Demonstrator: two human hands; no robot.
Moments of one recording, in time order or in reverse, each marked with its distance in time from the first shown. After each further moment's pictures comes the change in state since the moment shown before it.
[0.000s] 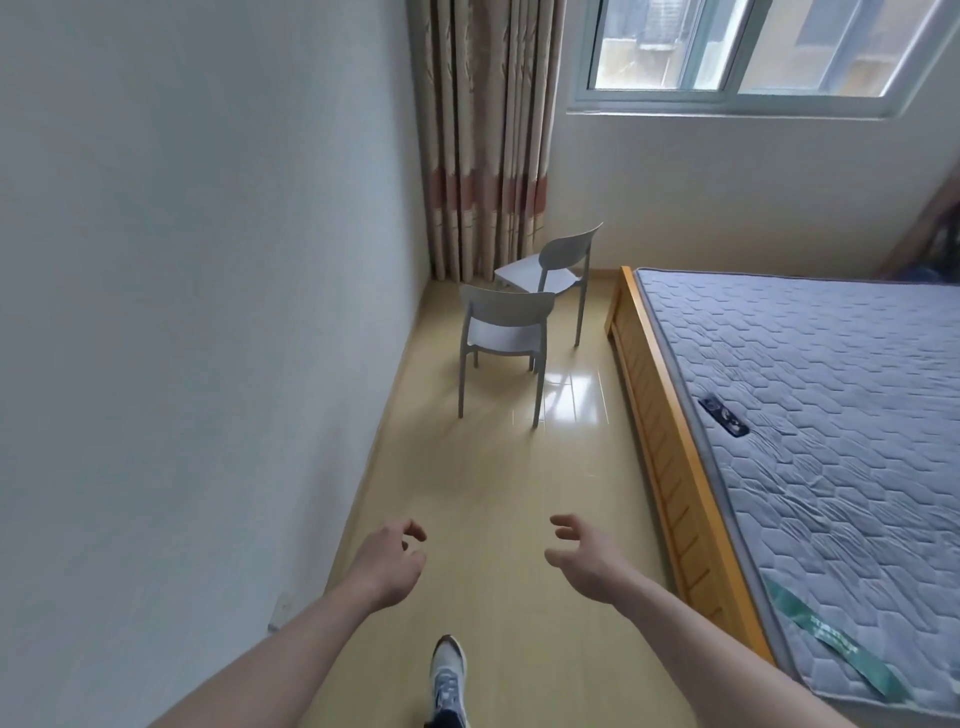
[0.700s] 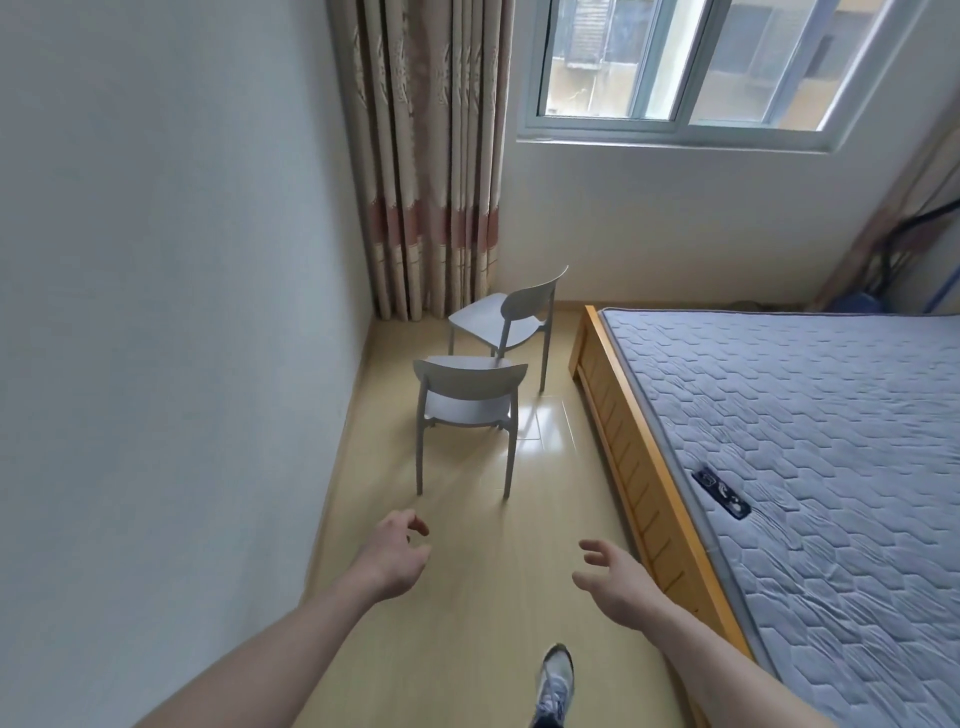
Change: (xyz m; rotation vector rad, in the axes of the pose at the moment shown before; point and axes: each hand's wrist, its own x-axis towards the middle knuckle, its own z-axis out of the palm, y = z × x) left_hand 0.357 0.114 -0.078 0.032 -0.072 0.115; right_hand 0.257 -0.110 -0.127 0.015 0.136 0.111
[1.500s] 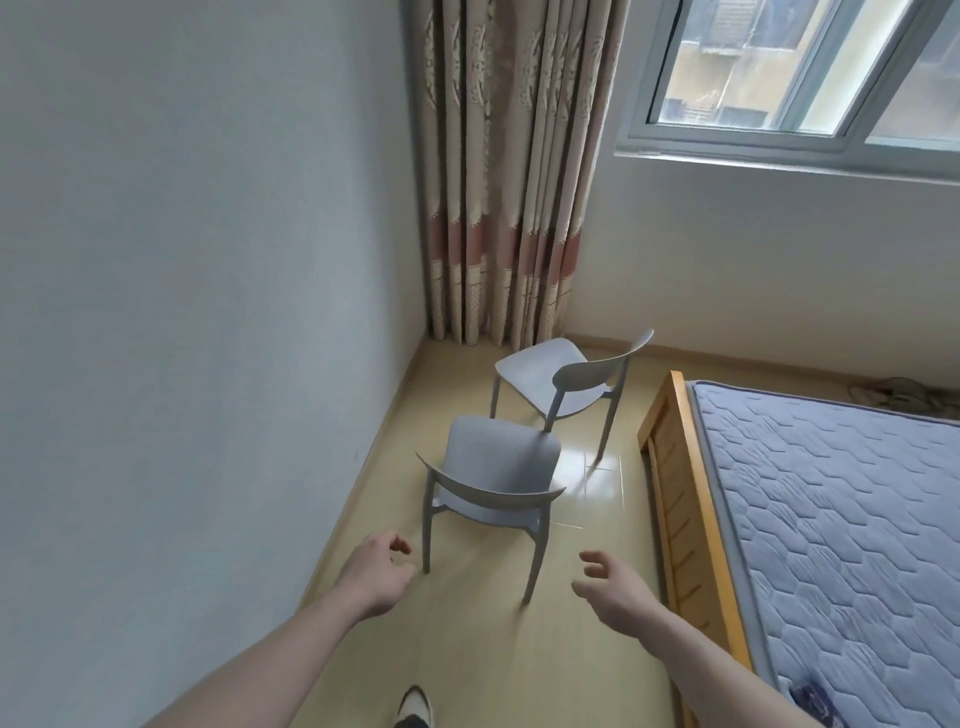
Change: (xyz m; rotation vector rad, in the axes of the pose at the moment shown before) left_hand 0.329 0.084 -0.045 -0.087 0.065 -0.306; right_hand 0.389 -0.141 -0.142 -0.058 -0.209 -0.022
